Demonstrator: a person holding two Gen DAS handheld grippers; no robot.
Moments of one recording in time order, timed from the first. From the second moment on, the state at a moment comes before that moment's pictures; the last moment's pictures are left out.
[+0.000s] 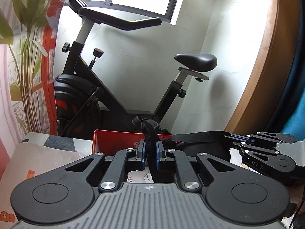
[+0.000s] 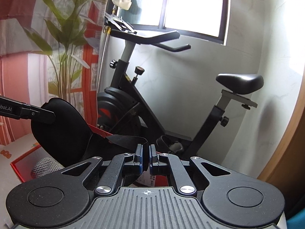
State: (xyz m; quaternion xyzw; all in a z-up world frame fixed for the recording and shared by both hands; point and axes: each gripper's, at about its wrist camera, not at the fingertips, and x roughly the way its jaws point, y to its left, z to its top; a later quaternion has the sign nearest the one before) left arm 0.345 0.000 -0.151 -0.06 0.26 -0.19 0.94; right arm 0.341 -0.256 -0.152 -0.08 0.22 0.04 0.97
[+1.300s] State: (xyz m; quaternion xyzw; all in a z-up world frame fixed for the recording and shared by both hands) left arm 0.330 -0.005 -0.156 0.04 0.24 -0.14 0.96; right arm 0.341 -0.267 -0.176 -0.01 0.28 0.01 0.96
